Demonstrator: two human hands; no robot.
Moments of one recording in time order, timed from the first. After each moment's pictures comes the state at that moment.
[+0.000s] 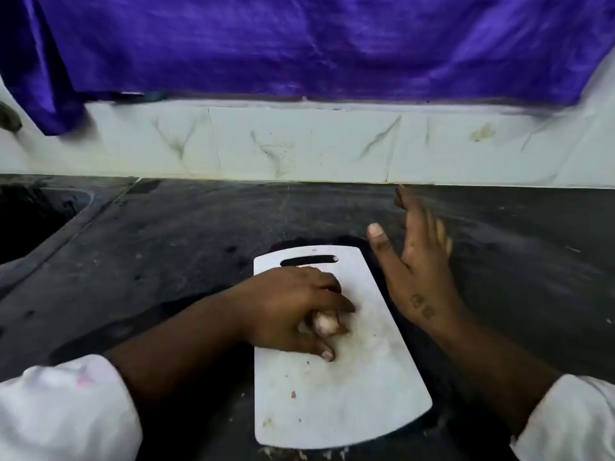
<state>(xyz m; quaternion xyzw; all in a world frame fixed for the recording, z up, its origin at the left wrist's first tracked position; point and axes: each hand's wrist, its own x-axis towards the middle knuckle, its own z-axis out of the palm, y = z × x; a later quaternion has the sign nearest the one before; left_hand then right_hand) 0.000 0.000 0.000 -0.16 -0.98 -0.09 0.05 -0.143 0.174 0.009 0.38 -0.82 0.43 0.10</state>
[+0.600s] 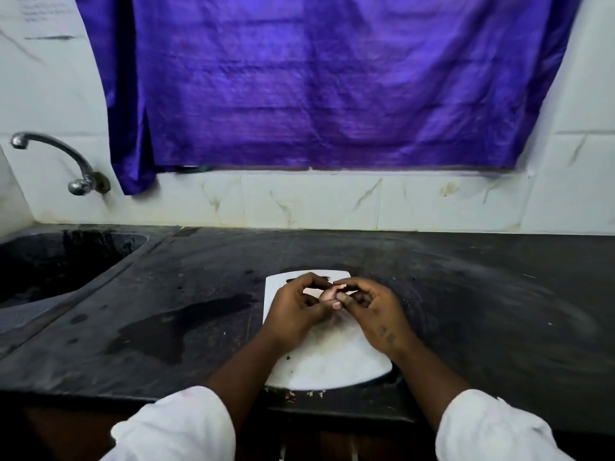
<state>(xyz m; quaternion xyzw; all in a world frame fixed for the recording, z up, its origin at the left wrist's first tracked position) 0.012 0.078 -0.039 0.14 -0.74 -0.58 0.31 -0.106 0.210 -0.036 0.45 -0.63 0.62 -0.09</state>
